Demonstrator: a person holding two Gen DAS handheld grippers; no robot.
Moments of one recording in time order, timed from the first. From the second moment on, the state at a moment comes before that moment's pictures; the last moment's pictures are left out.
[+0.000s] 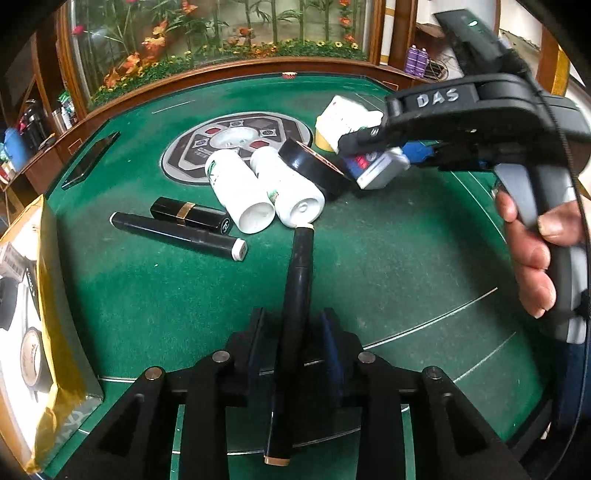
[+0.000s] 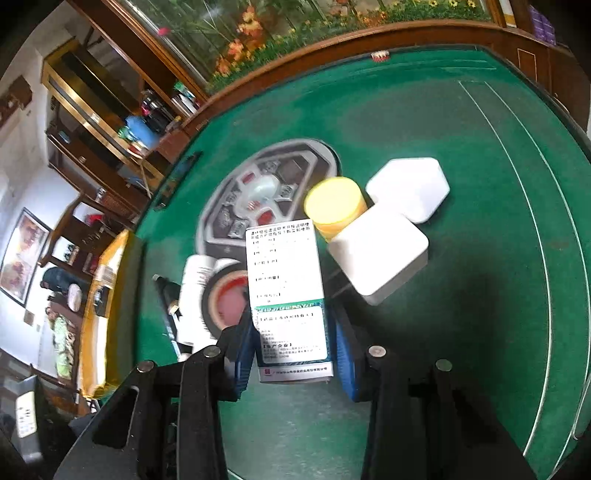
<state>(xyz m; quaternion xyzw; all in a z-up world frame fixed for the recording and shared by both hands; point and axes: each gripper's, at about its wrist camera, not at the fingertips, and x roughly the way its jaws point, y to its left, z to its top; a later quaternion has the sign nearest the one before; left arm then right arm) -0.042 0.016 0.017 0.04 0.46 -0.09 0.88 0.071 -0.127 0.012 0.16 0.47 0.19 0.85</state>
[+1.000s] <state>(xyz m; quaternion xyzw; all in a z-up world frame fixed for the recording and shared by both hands) -0.045 0.063 0.039 -0.08 0.44 -0.08 0.89 0.050 -0.088 0.040 0.13 0.42 0.29 0.85</state>
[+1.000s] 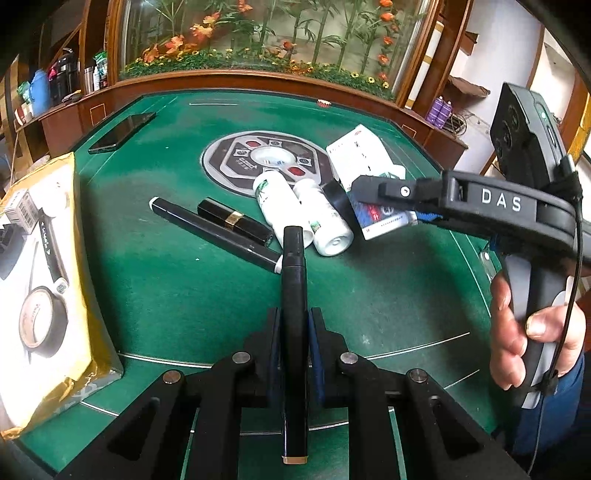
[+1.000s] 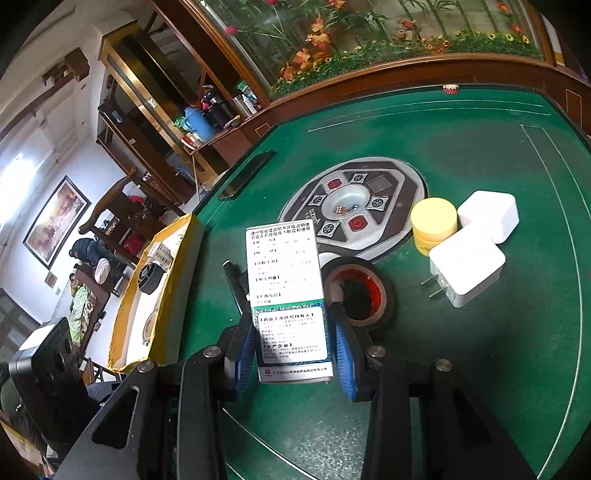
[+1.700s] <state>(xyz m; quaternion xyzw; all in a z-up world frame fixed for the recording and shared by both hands) -0.059 0.090 0.066 -0.11 0.40 -0.07 0.91 0.048 -0.080 0.038 0.12 0.42 0.30 0.85</state>
